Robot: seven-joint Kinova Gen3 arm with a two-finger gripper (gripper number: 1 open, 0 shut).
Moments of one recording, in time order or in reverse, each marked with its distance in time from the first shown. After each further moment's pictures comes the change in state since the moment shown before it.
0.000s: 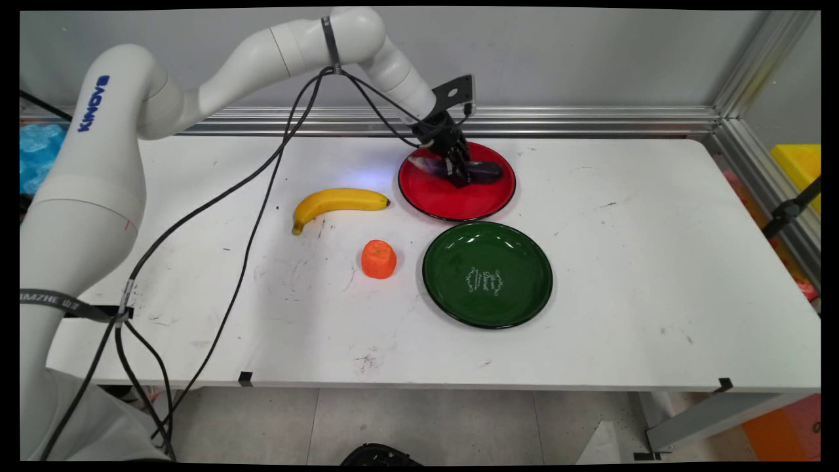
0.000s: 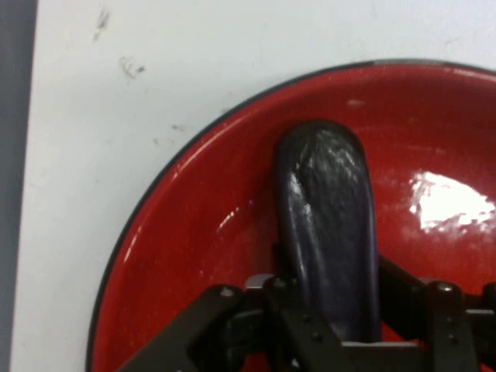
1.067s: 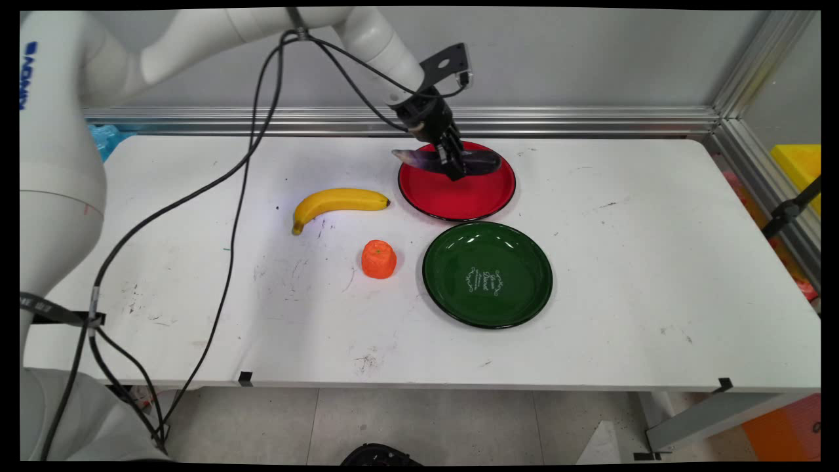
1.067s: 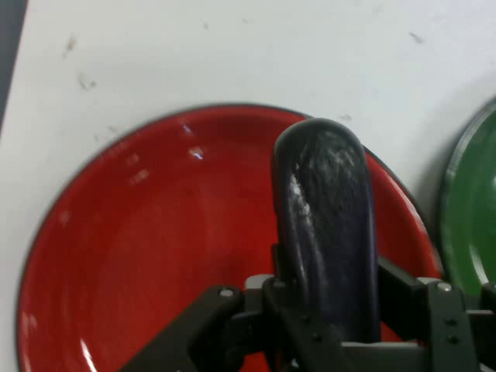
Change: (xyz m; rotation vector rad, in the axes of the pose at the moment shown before) arm 0.034 0.065 -0.089 0.001 -0.020 -0.116
